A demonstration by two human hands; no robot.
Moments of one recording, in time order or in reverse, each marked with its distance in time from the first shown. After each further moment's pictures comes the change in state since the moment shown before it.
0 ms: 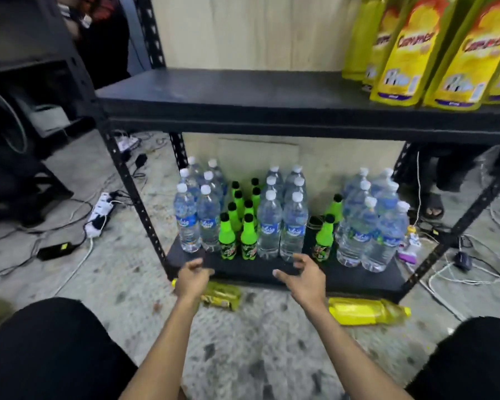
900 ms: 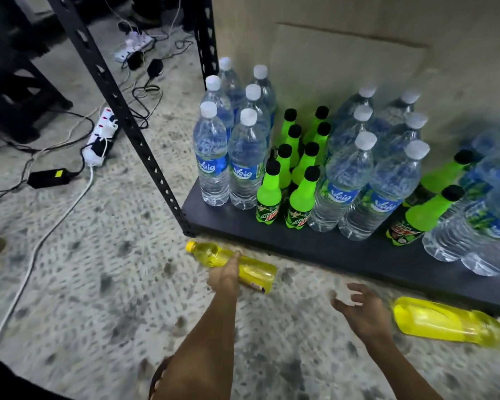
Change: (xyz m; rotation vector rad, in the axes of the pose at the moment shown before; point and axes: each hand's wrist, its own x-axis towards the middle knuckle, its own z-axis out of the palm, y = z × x) left_hand 0.202 -0.172 0.070 -0.182 0.263 -0.566; right_hand 0.099 0.173 0.124 -0.242 -0.065 0.311
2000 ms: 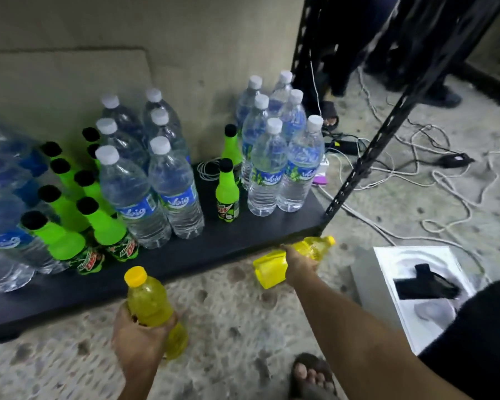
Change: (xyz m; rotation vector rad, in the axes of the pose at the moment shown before) left_hand -0.129 -0.084 0.056 0.598 -0.220 0.945; right_hand 0.095 0.117 -0.144 0.831 0.199 0.673
